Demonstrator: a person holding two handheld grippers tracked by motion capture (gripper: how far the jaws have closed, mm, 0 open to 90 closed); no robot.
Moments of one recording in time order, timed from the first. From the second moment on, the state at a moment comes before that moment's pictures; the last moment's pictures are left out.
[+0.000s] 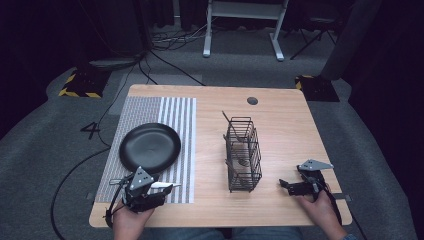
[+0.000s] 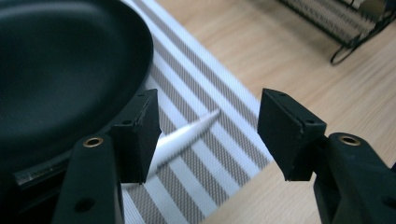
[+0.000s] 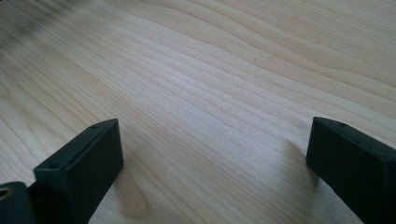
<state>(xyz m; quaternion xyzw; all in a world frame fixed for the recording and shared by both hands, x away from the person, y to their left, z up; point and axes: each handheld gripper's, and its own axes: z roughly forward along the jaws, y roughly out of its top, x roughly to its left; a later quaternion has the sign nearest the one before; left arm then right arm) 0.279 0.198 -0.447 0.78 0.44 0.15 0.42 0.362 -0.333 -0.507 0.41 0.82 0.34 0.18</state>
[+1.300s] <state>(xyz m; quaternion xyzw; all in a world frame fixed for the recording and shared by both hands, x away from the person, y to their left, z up) 0.376 0.152 -0.340 0.77 0.39 0.17 0.47 0.362 -0.332 -0.507 0.42 0.82 0.35 0.18</state>
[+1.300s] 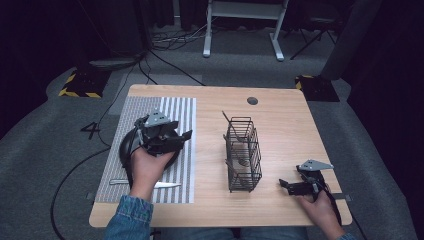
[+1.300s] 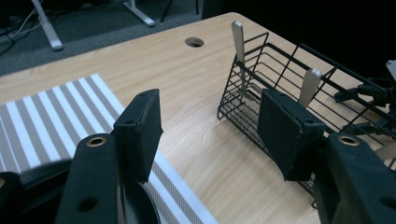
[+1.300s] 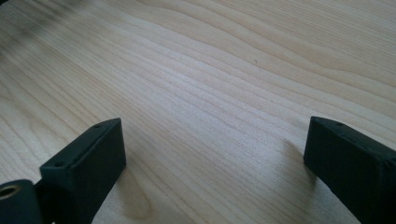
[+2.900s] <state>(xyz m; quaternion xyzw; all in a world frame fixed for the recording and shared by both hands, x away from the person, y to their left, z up) 0.463 0.060 -0.349 0.75 0.40 0.07 0.52 0.361 -0.332 -0.507 0.41 0.82 0.35 0.18</state>
